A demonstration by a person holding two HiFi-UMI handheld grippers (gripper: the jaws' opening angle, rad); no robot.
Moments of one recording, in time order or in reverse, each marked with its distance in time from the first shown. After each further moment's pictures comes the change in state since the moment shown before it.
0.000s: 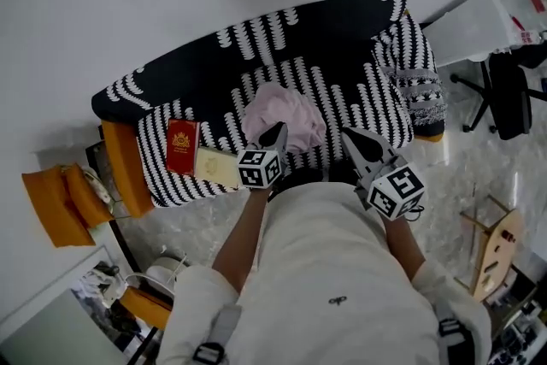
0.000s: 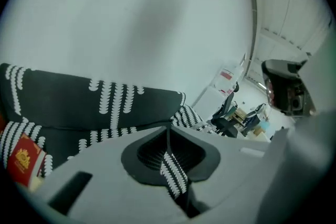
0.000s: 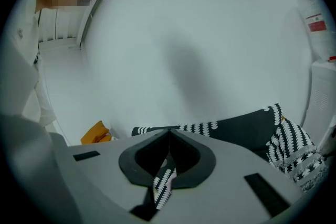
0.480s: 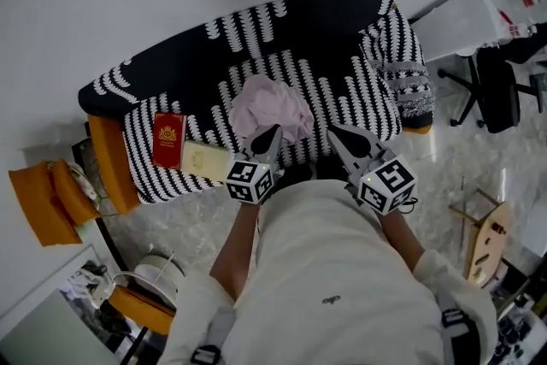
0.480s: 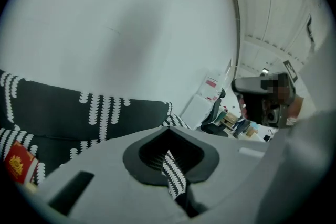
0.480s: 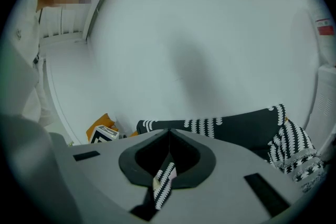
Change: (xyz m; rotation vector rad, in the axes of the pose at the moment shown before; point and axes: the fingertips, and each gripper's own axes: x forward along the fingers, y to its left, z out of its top) left arm -0.049 -0.056 0.019 0.071 -0.119 -0.097; right arm -0.008 0.023 -0.015 -0.052 0.054 0.052
